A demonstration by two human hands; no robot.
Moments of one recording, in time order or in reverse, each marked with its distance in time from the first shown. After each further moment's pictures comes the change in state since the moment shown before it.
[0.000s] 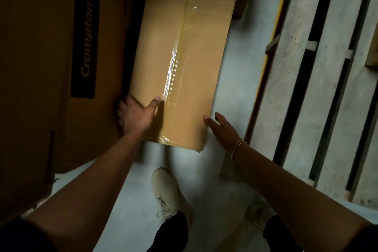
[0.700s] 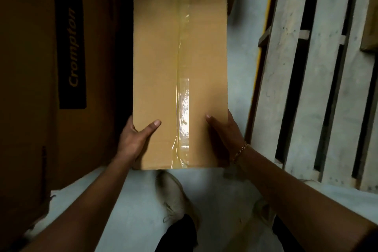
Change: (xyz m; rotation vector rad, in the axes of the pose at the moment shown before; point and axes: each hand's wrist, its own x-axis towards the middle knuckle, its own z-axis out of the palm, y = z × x) left_hand -0.027 -0.042 -0.006 -0.450 -0.306 0.123; right_hand -0.012 0.011 -0.001 0.438 0.104 -0.124
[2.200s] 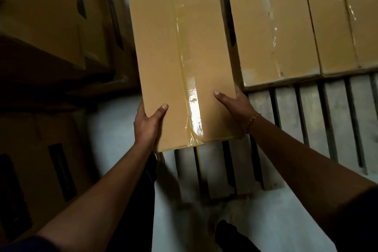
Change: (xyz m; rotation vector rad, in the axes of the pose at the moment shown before) left_hand -0.048 0.358 0.311 0.085 -0.148 0.178; right_hand 0.005 -0.269 -0.387 0.062 0.297 -0.047
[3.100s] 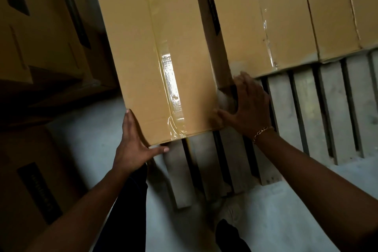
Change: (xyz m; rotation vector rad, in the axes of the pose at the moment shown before) left_hand 0.028 -0.048 -0.001 0.710 -0.316 0.223; right_hand 0.023 0.061 -0.047 -1.049 0.371 -0.517
